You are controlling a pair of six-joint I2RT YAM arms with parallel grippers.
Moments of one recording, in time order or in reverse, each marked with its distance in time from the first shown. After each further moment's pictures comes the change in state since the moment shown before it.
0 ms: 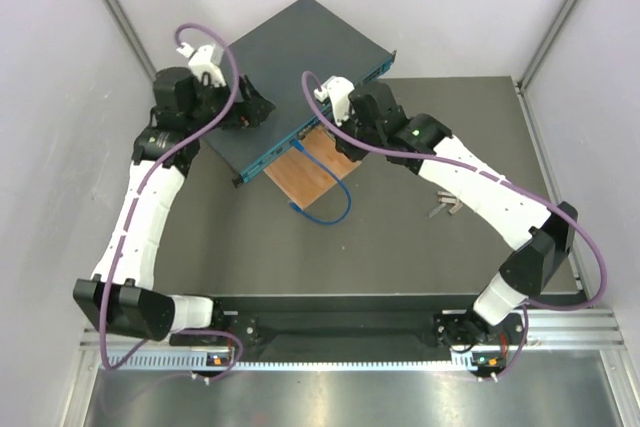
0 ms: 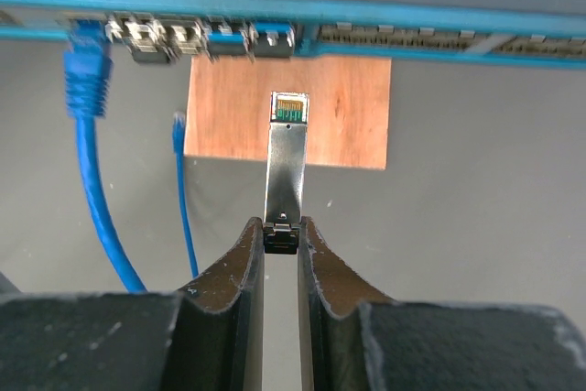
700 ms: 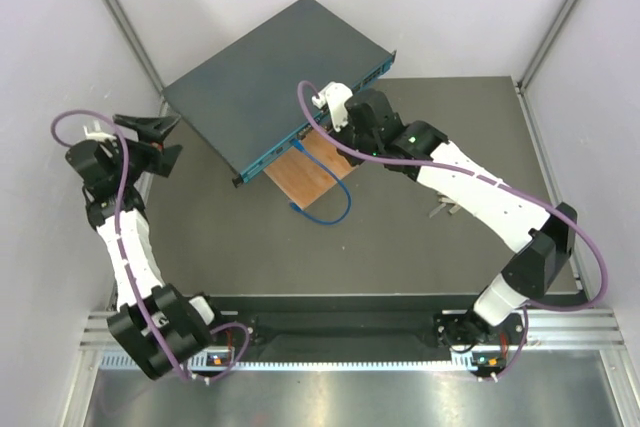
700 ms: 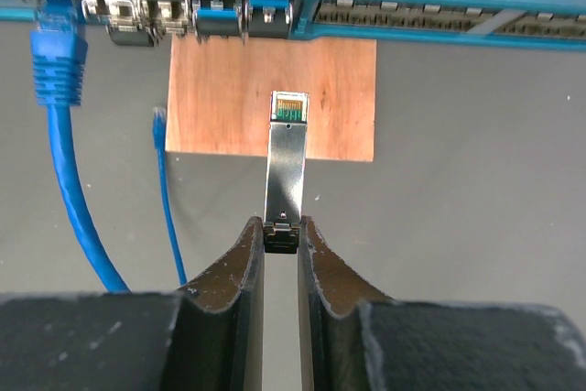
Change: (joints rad) left arm 0.706 -0.230 -0.493 0.404 0.375 -0.807; right arm 0.027 -0.009 -0.039 0.034 0.078 -0.007
